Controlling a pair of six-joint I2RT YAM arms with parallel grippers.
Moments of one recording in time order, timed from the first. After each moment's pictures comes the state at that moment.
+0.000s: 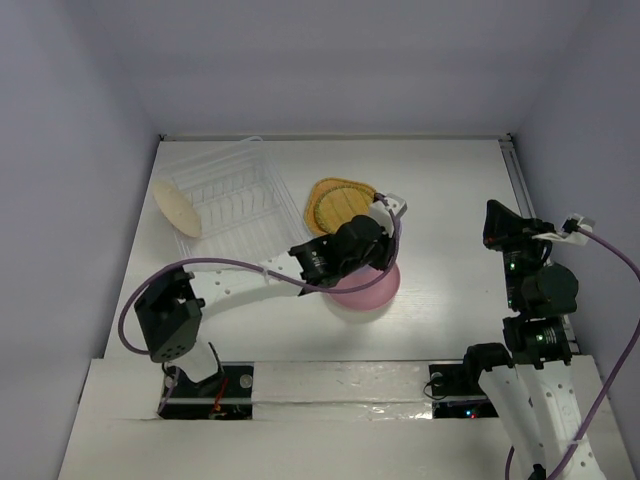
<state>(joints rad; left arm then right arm) -1.09 1.56 1.20 -0.02 -0.18 -0.35 0.11 0.39 0.61 0.06 0.13 0.53</state>
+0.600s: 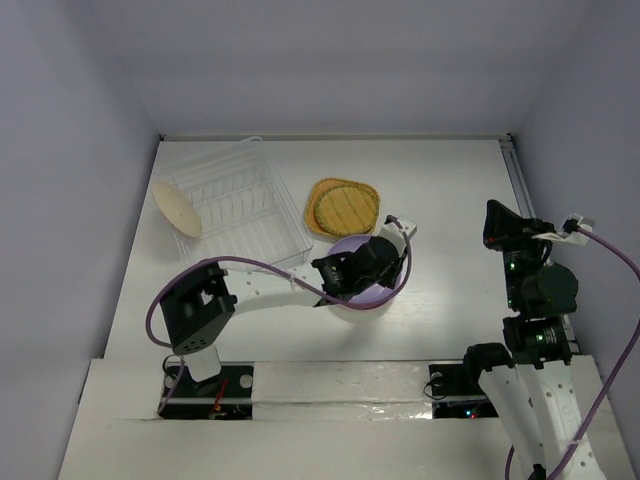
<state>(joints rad) -1.17 1.71 1.14 0.05 -0.29 -0.37 0.11 0.39 0.61 0.06 0.13 0.53</state>
